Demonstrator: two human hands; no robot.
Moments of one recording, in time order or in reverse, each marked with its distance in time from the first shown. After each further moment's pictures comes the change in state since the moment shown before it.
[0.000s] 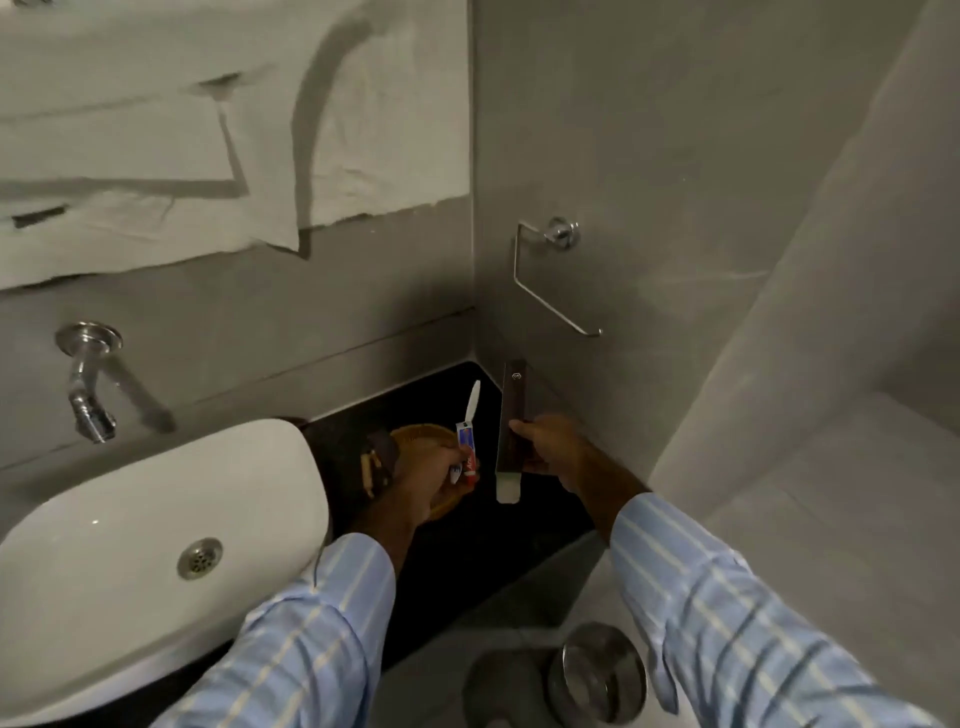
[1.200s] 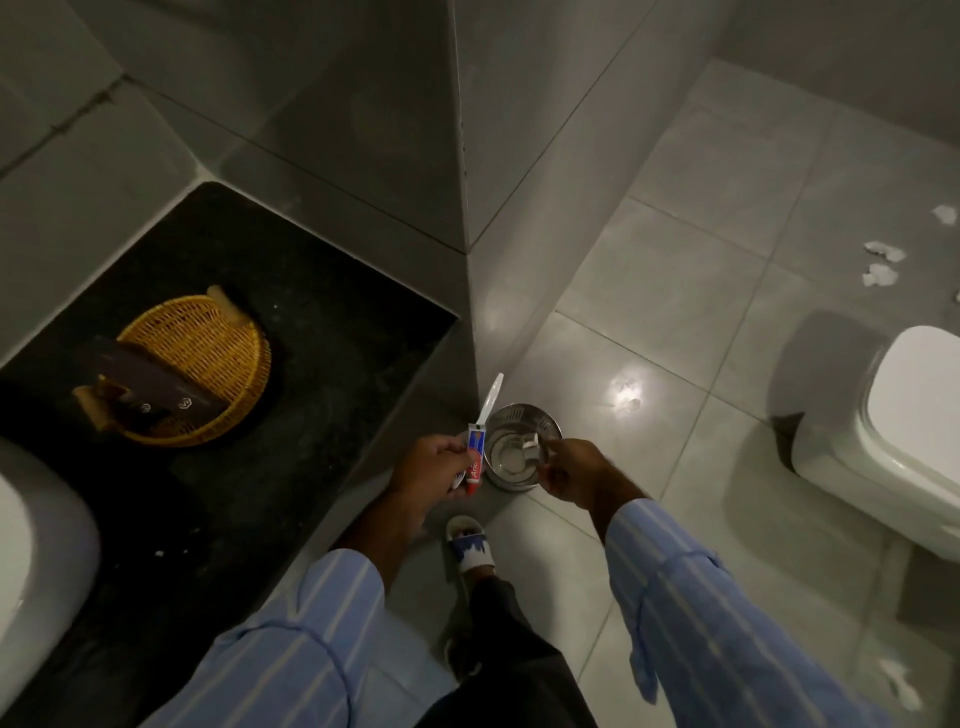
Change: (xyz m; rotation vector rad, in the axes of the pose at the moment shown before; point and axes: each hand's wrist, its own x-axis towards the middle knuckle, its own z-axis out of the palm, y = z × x) left_hand 0.047 -0.265 0.142 0.620 -0.389 -0.200; right_hand -0.002 0.366 -0.148 0.706 0.468 0.632
